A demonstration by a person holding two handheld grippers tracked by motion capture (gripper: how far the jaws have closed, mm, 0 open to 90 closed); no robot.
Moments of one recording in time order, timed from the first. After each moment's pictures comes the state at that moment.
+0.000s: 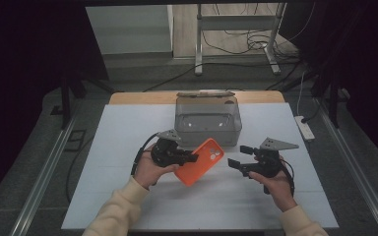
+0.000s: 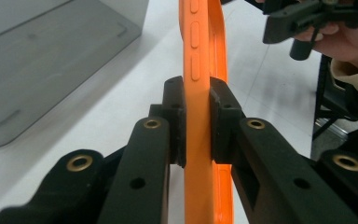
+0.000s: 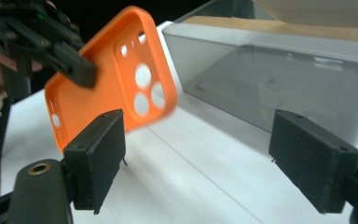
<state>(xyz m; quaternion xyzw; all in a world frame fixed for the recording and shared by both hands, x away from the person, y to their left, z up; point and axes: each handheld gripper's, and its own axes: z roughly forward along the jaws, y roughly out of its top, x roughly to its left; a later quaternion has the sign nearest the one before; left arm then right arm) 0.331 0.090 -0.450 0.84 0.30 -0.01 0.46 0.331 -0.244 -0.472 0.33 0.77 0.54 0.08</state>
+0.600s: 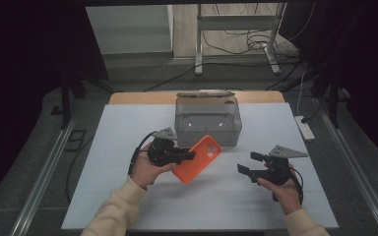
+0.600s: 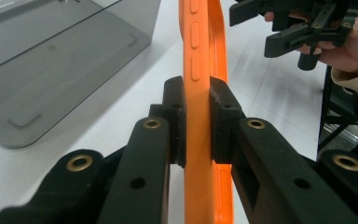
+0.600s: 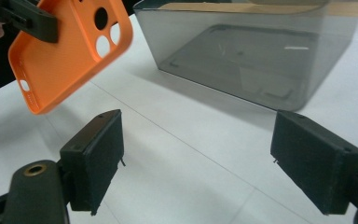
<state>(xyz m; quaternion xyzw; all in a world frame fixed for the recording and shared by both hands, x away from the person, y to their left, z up) 0.328 0.098 -0.443 0.83 0.31 0.01 0.46 0.318 -0.271 -0.487 0.36 0.76 0.53 0.10</state>
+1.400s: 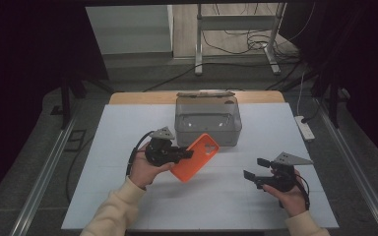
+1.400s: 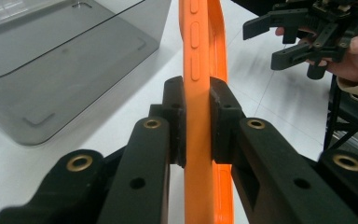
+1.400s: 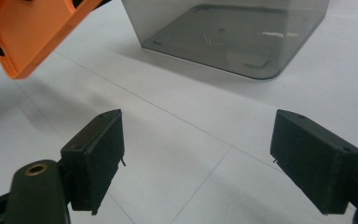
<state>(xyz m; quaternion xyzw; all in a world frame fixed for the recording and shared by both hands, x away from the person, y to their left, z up) 0.326 0.103 -0.441 0.83 0.31 0.02 0.47 0.306 -0.288 -0.500 0.37 0.77 0.50 0.11</state>
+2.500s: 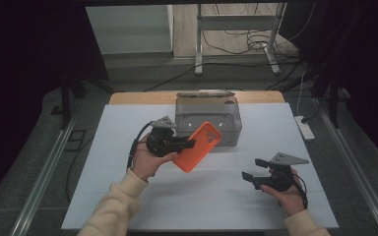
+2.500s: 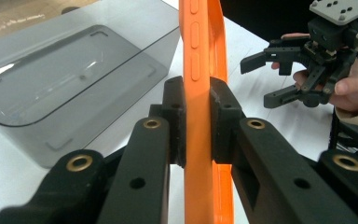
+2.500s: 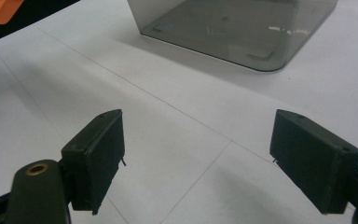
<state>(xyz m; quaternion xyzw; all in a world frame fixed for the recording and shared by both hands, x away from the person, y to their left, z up) 0.335 0.096 -0.408 0.81 0.33 0.04 0.47 0.311 -0.285 -0.507 0.36 0.79 0.49 0.11</state>
